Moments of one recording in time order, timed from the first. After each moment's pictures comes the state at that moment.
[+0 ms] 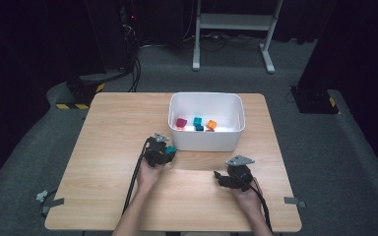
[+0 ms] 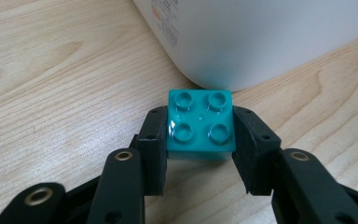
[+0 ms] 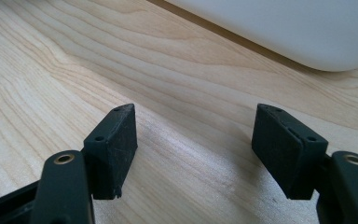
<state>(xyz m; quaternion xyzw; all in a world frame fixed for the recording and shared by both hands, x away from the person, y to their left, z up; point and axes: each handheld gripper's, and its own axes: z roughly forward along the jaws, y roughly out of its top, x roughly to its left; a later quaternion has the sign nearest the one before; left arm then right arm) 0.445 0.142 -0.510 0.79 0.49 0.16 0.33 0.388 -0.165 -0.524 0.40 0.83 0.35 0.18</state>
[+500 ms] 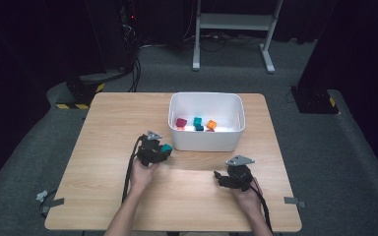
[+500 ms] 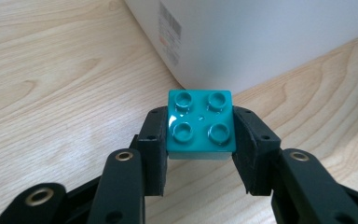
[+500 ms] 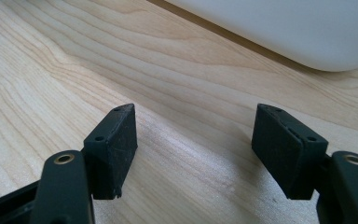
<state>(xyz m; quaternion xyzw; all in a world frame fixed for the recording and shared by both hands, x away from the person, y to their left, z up) 0.431 0.161 -0.481 0.78 0.49 0.15 0.36 0.388 -0.165 -0.524 0.40 0.83 0.35 0.18</state>
